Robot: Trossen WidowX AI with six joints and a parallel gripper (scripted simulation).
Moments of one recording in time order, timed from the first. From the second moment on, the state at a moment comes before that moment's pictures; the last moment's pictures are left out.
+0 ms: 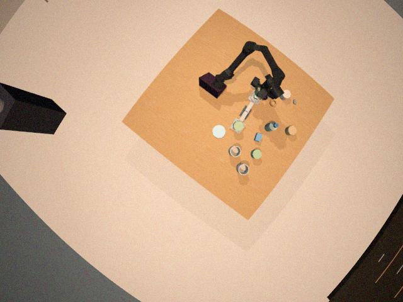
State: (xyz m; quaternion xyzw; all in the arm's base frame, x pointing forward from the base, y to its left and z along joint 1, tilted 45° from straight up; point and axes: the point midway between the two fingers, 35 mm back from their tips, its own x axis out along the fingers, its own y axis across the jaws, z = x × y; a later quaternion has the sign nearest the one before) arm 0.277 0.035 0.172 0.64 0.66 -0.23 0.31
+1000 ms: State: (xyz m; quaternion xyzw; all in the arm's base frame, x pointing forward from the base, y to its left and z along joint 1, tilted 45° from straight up) arm 0.275 0.053 0.168 0.64 0.66 -0.24 0.30
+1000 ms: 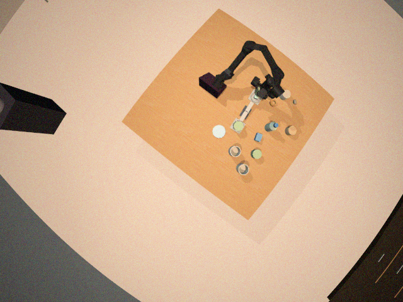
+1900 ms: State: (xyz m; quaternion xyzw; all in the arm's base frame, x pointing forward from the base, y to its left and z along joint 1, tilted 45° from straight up) arm 0.224 0.166 0.172 0.64 0.66 -0.23 0.31
